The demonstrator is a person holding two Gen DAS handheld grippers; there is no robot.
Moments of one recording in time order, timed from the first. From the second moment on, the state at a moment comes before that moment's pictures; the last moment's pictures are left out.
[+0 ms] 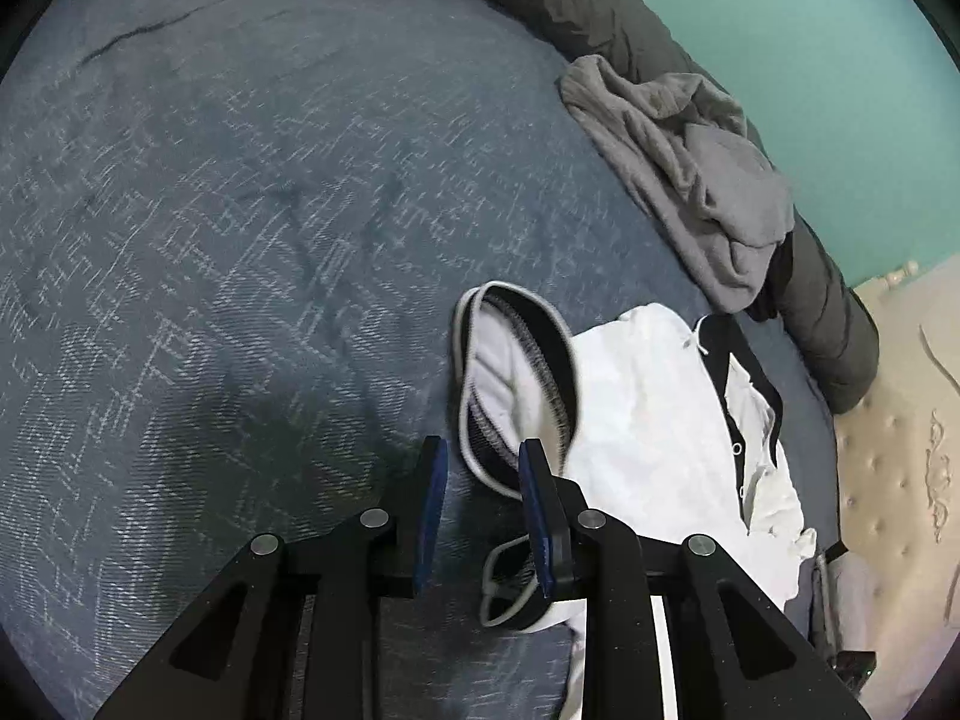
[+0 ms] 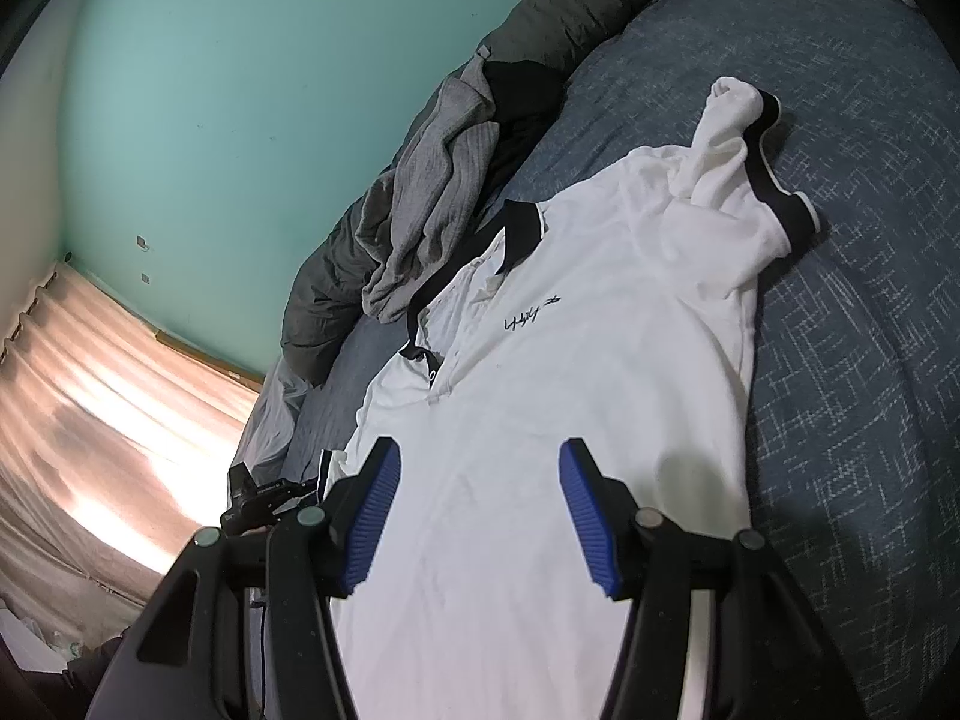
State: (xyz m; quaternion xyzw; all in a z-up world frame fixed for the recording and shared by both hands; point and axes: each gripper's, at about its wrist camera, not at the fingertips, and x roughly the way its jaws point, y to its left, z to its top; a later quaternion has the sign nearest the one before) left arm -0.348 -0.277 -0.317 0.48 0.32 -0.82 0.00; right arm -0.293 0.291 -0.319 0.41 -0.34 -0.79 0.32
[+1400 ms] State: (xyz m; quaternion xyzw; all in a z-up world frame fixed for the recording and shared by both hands) left arm -0.320 -0.287 -0.312 0.51 0.26 -0.82 0.04; right arm -0.292 0.290 -0.317 0.41 -0.34 -0.78 0.33
